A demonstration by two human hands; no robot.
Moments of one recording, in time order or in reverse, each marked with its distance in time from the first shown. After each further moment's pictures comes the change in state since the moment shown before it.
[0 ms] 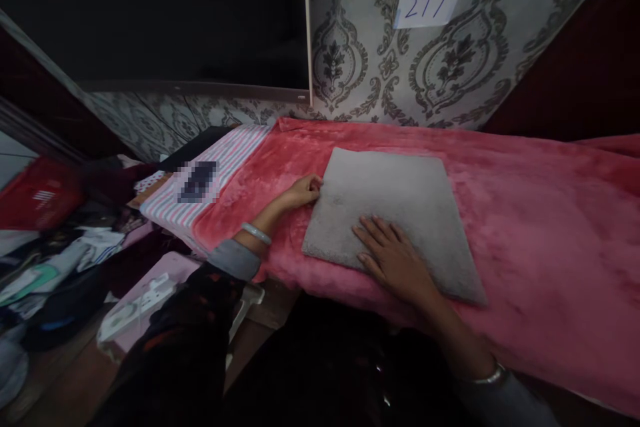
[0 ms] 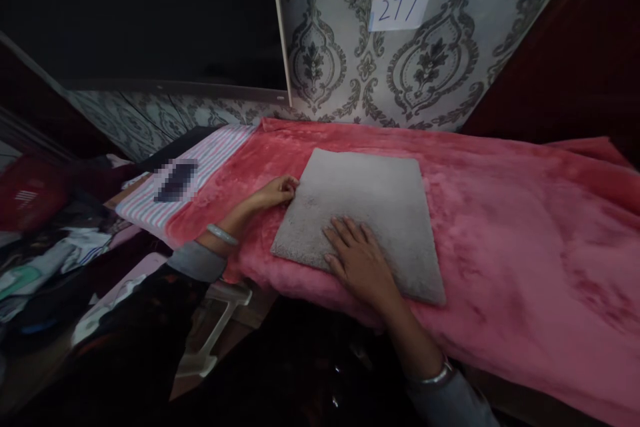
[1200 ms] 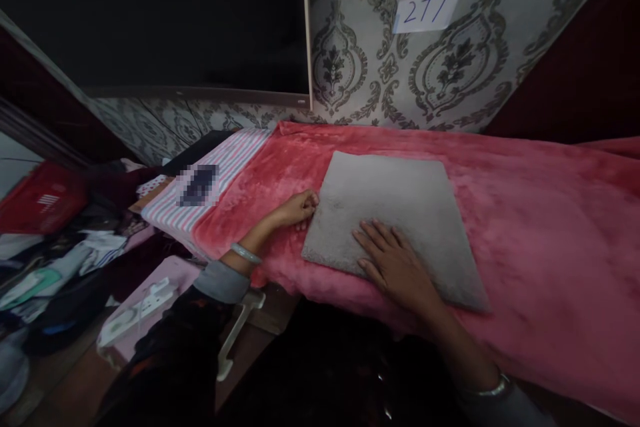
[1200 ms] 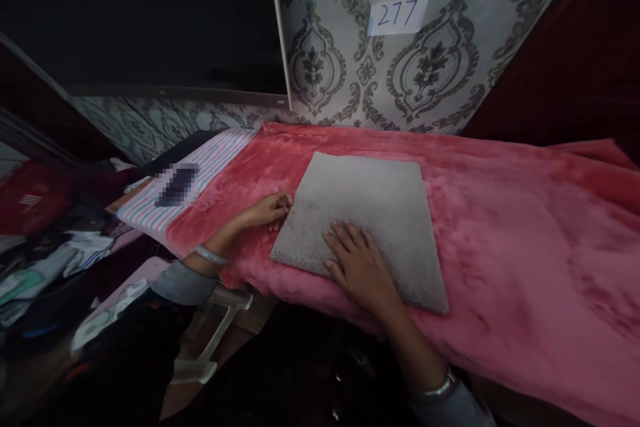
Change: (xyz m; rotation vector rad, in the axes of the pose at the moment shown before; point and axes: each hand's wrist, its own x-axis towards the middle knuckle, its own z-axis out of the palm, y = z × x) left_hand -0.041 0.000 -0.003 -0.094 -0.216 -0.114; right_hand 0.000 -0.002 0.000 0.005 0.032 0.014
